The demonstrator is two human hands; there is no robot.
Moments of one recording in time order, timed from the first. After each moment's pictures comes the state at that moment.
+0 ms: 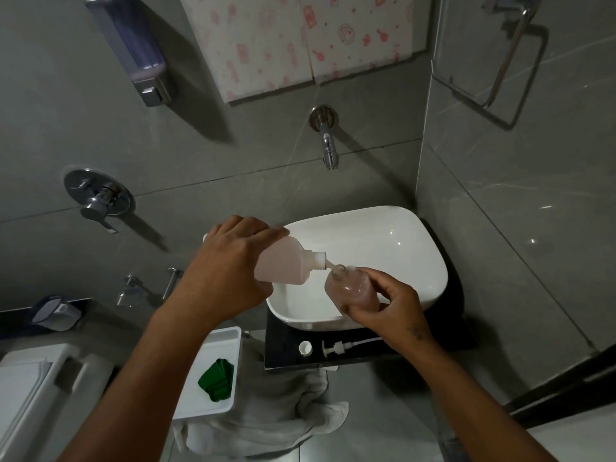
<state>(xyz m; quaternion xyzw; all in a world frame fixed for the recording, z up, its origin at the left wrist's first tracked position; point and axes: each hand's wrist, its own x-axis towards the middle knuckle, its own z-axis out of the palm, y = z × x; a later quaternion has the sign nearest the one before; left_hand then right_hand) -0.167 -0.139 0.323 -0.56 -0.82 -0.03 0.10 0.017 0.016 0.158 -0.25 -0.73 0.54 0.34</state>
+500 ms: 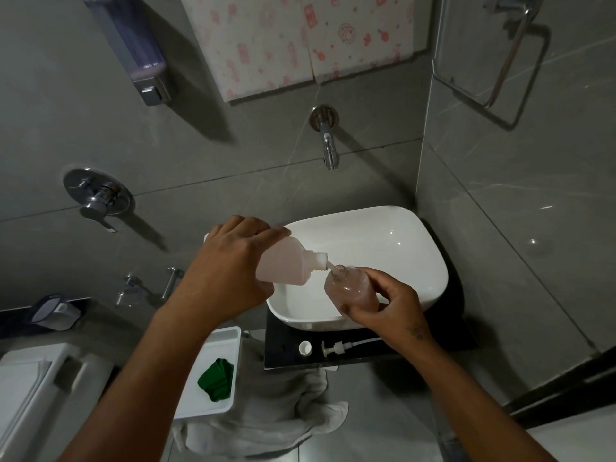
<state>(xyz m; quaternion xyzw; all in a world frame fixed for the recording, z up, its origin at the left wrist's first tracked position) -0.166 -0.138 0.324 -0.56 -0.82 -0.03 0.10 0.015 0.017 0.155 -0.25 -0.73 0.54 0.34</state>
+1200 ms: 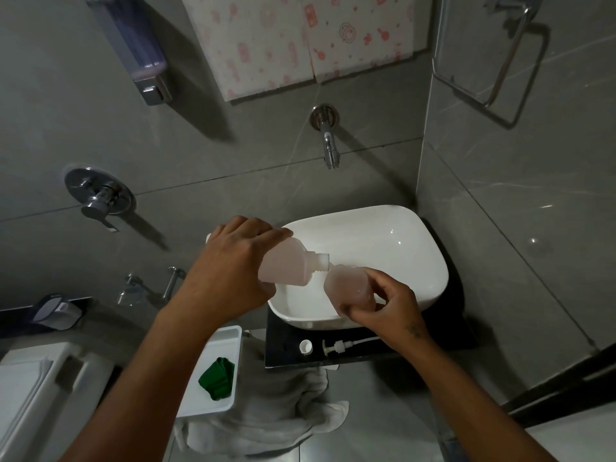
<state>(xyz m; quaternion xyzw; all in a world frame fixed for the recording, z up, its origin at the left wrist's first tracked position) -0.162 -0.139 0.323 -0.56 -0.82 -0.02 0.09 0.012 0.014 0.154 -0.24 -0.73 0.53 0.34</state>
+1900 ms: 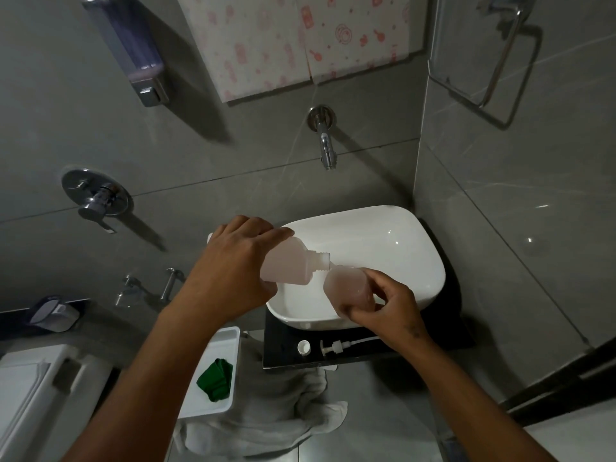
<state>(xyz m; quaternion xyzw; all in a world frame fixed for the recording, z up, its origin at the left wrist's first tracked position) -0.161 -0.133 0.320 -0.57 -0.82 -0.02 0.10 0.015 0.017 0.154 -0.26 -0.73 0.54 0.33</state>
